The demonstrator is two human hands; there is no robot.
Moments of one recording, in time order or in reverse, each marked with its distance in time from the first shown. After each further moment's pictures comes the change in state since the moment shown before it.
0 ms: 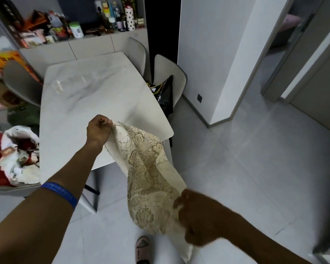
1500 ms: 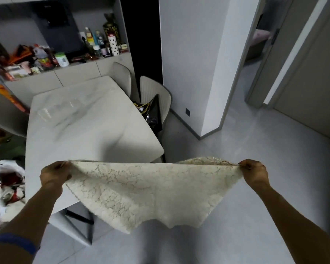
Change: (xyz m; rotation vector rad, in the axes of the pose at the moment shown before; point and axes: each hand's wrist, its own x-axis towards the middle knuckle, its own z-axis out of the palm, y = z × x) left_hand 0.017 -0.042 -0.075 0.050 0.200 -0.172; right_hand -0.148 0.176 0.000 0.366 1.104 1.535
